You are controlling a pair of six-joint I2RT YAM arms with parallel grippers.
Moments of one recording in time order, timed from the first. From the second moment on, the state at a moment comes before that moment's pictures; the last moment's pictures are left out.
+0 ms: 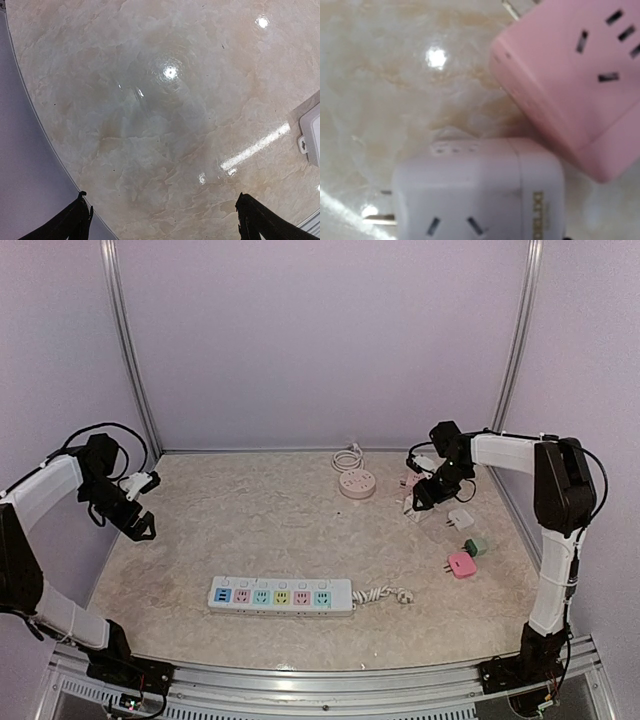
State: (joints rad) left arm 0.12 1.37 1.10 -0.97 0.12 0.63; right arm 0.27 2.04 1.56 -0.69 -0.12 -0.24
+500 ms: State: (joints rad) left arm 0.10 1.36 1.11 -0.99 0.12 0.63; right arm 0.27 2.04 1.57 -0.70 -0.15 -0.20
